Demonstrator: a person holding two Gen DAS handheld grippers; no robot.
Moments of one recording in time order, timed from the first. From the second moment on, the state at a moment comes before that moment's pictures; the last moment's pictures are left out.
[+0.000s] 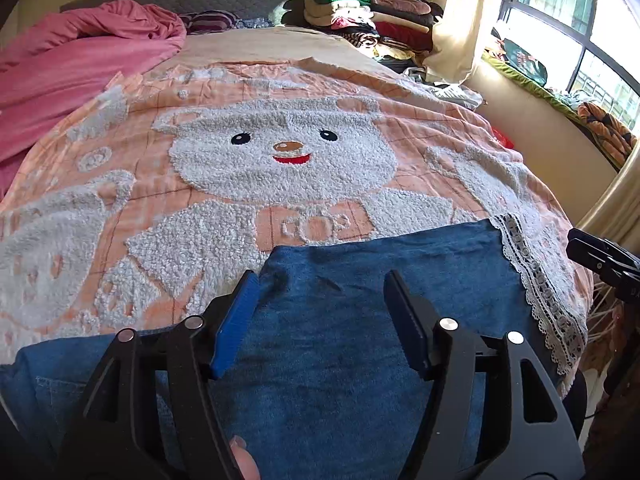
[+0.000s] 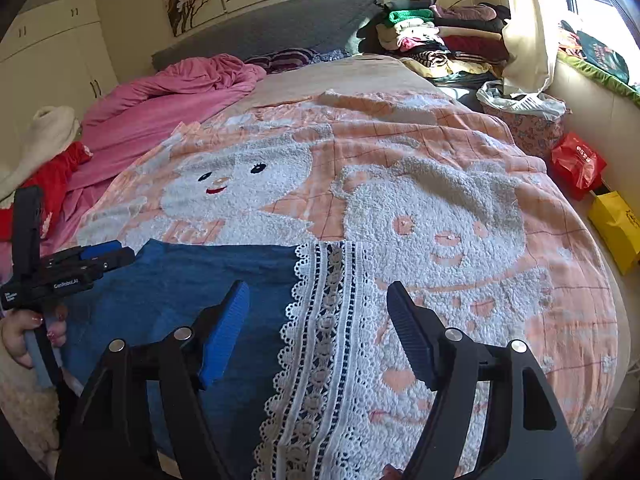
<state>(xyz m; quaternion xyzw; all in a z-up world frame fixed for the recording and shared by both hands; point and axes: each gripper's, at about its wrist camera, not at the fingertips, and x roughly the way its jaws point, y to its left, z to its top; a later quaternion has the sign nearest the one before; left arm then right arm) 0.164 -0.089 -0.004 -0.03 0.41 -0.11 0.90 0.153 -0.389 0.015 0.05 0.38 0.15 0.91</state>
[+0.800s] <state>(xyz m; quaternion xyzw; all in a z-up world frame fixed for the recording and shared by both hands) 0.103 -0.083 0.018 -0.02 0.39 -0.12 0.91 0.070 -0.362 0.024 0.02 0.36 0.13 0.92</state>
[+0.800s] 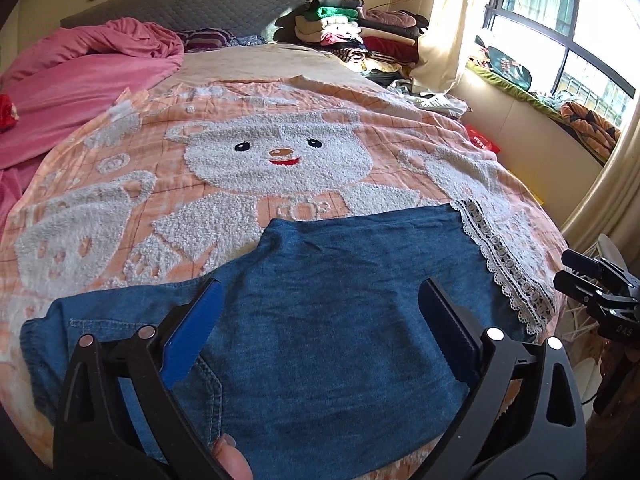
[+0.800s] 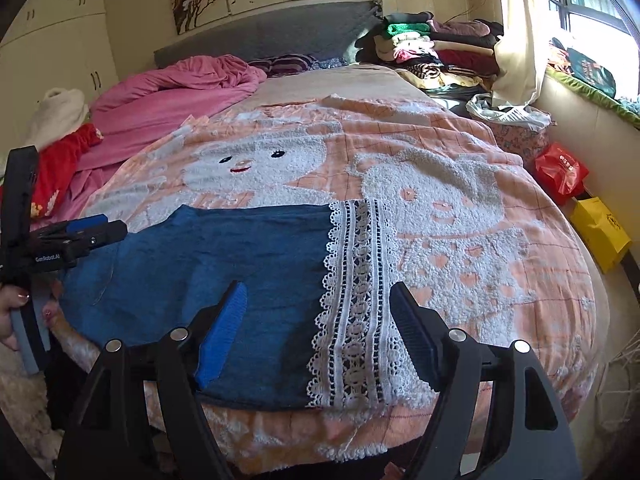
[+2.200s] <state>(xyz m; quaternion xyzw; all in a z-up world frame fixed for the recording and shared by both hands) 0.057 -0.070 -0.064 0.03 0.46 -0.09 0.88 0.060 -0.350 -0.035 0.01 0.43 0.11 0.89</state>
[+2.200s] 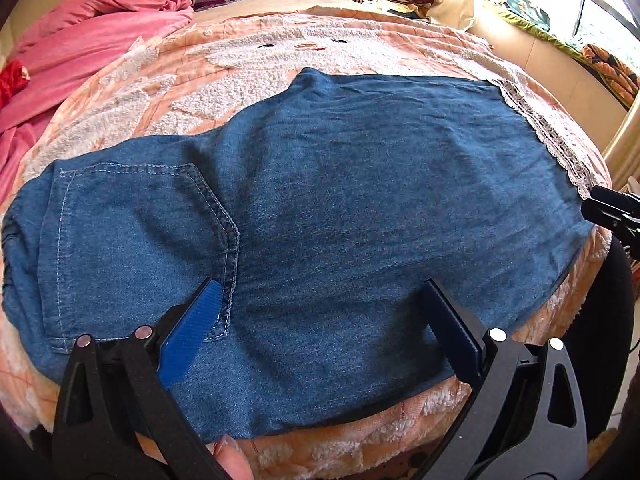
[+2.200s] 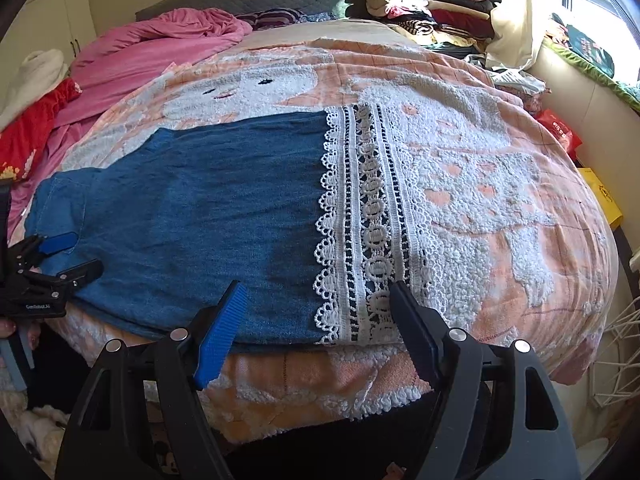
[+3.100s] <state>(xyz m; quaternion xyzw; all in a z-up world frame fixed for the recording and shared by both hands) 0.159 -0.180 0.003 0.07 0.40 -0.26 0.87 0.048 -0.407 -0.035 0.15 0.41 0.09 0.89</state>
